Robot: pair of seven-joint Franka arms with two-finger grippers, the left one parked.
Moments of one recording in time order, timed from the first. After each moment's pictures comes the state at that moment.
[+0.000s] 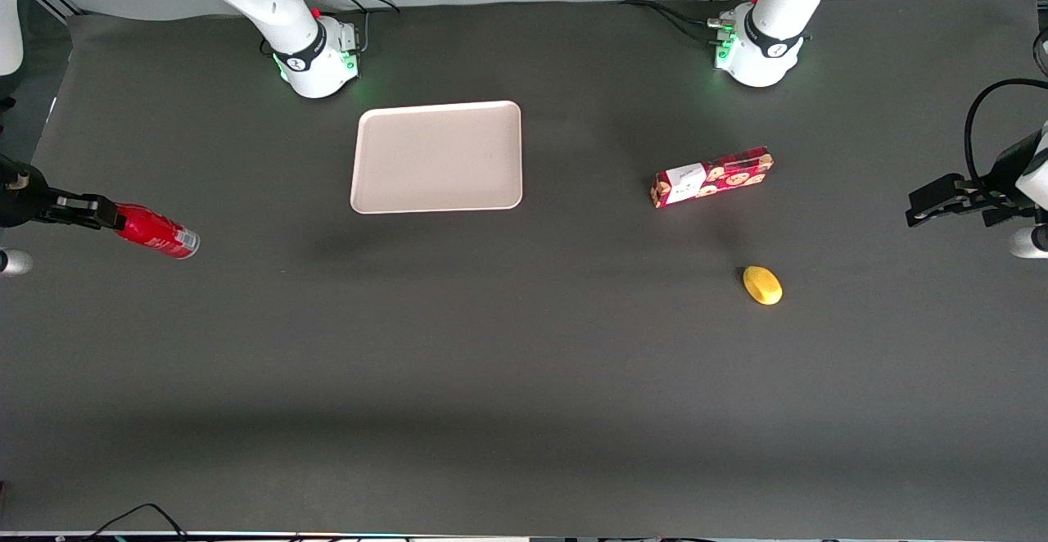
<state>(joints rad) 0.02 0.18 -0.09 -1.40 -0.01 1.43 0.02</state>
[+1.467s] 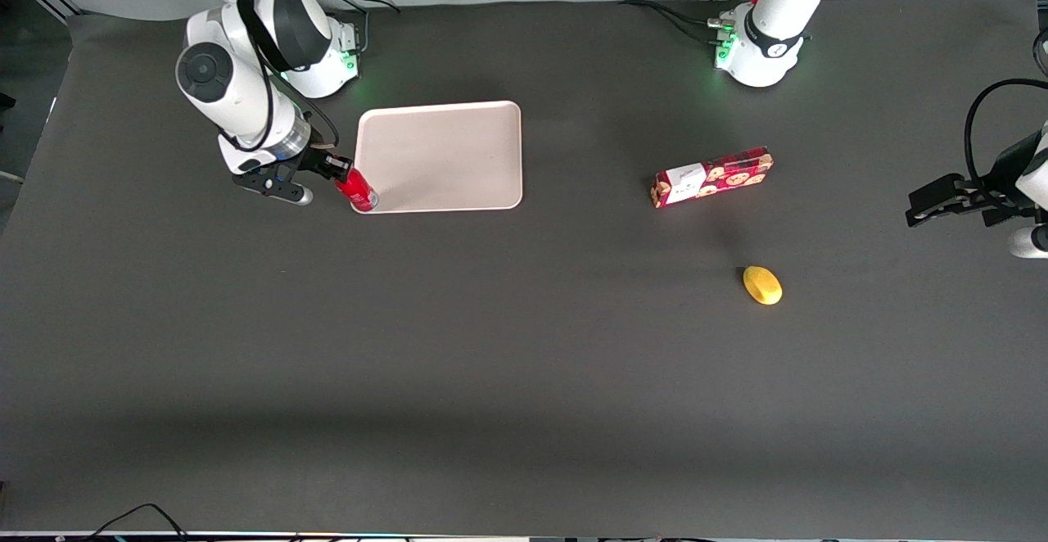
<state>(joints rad) 0.04 -0.22 0.31 -2.50 0.16 2.17 0.57</state>
